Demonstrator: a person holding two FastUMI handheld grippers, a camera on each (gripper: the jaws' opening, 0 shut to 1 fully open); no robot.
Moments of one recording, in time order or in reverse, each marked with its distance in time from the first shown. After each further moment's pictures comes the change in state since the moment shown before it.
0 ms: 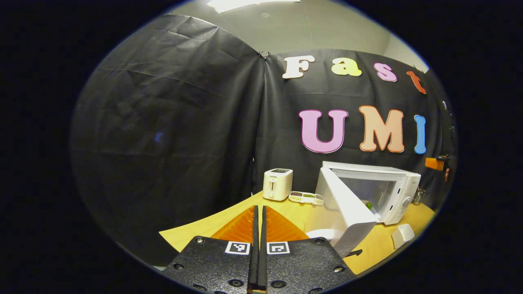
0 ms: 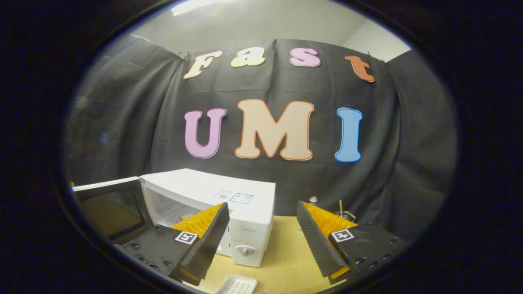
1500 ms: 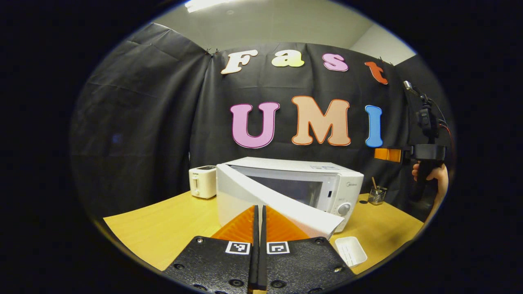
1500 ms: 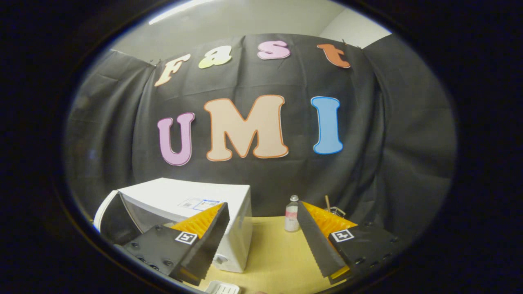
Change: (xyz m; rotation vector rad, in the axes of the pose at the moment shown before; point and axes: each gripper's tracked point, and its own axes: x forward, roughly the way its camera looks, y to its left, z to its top) left arm -0.008 -0.269 -0.006 -0.008 0.014 -0.331; right arm 0.028 -0.074 -0.005 0.110 0.034 -0.101
